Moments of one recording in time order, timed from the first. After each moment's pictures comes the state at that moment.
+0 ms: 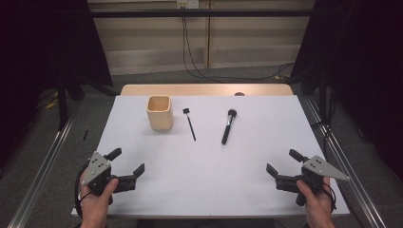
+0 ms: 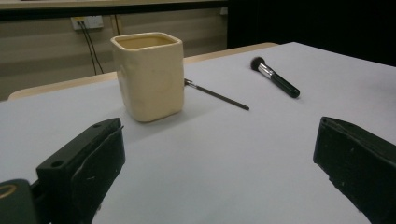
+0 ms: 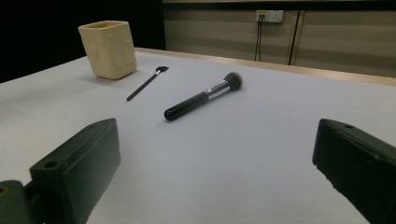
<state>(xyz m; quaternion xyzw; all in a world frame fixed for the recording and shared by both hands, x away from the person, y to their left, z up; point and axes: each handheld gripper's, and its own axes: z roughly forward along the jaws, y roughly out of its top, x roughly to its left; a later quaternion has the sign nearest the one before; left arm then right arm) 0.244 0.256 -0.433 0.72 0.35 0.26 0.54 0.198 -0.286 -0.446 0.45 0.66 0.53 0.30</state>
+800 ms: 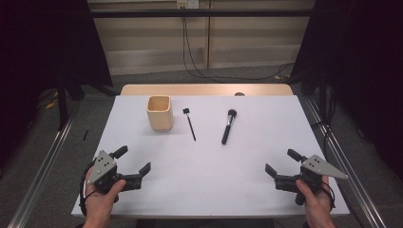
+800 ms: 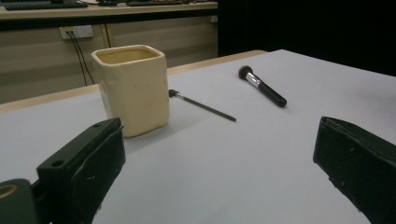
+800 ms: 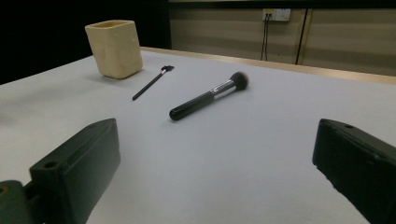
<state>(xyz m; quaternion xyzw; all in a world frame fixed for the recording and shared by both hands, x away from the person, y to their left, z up) 0.247 0.240 -0.428 0.72 0.34 0.25 0.56 0.200 -0.284 -0.447 0.44 0.66 0.53 0.29</state>
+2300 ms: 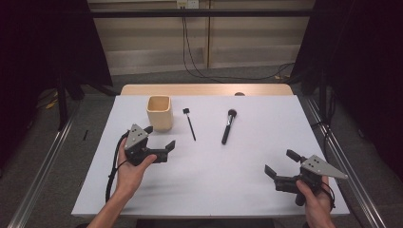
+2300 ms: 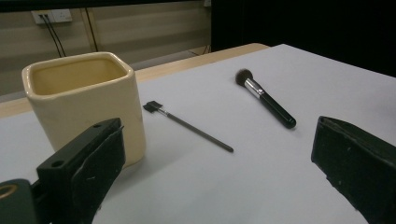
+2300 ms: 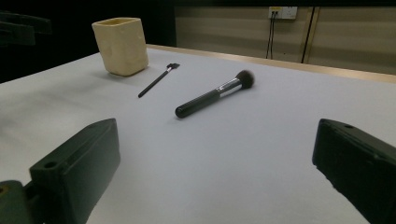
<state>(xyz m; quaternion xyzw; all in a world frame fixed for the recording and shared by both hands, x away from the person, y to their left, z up) 0.318 0.174 -0.421 0.74 0.34 0.23 0.54 0.199 -0.284 -0.446 0.44 0.67 0.54 0.28</state>
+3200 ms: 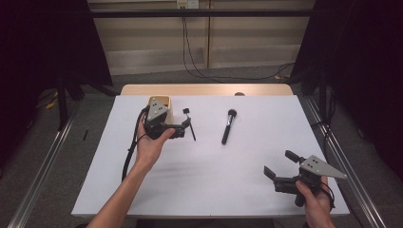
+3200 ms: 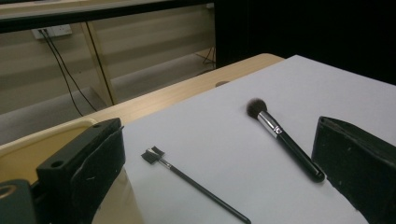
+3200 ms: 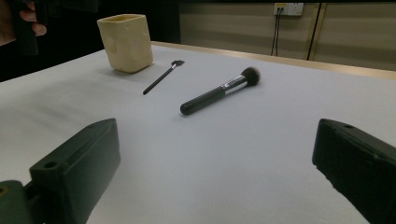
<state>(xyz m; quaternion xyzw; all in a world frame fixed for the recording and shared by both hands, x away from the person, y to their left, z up) 0.378 0.123 -0.395 0.75 0.33 0.24 0.52 0.199 -0.282 -0.446 0.43 0.67 0.53 0.27</state>
